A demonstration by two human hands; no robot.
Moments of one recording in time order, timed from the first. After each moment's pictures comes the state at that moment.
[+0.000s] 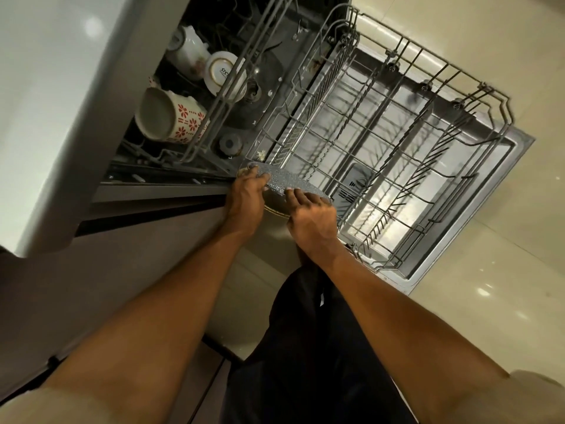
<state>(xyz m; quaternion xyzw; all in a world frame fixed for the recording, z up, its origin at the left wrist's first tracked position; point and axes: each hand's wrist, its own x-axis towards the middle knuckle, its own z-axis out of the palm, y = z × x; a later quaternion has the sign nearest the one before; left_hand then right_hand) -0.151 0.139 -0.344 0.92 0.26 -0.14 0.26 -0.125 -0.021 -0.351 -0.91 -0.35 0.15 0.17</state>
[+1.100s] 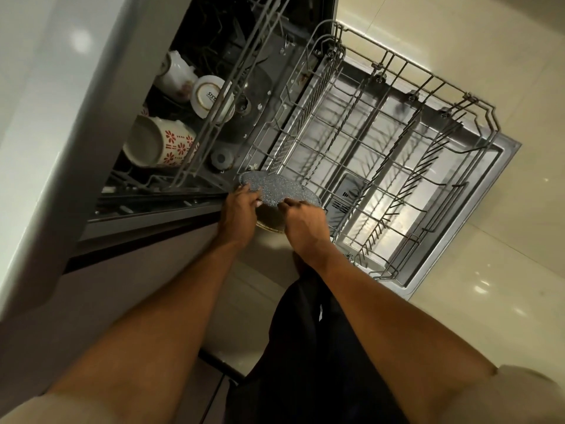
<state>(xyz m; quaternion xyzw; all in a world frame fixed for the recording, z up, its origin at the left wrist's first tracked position) -0.142 0.146 -0.362 0.90 0.29 -0.17 0.29 -0.101 -0.010 -0.356 -0.89 -0.32 0.29 0.13</state>
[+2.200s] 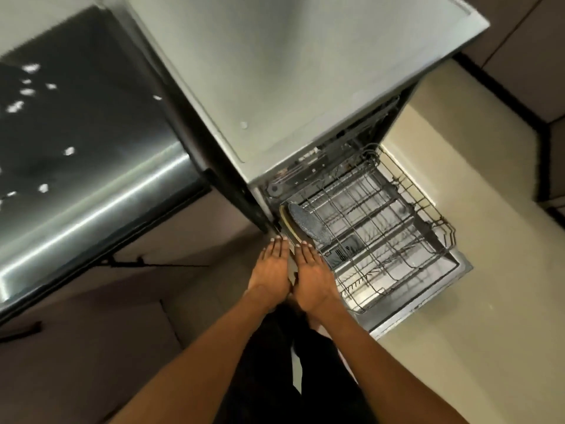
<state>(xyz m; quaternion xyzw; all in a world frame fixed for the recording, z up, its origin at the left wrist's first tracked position) -0.273 0.032 -0.129 0.90 0.31 -0.24 0.18 -0.199 -0.062 -0.146 -0.84 -0.44 0.32 0.06</state>
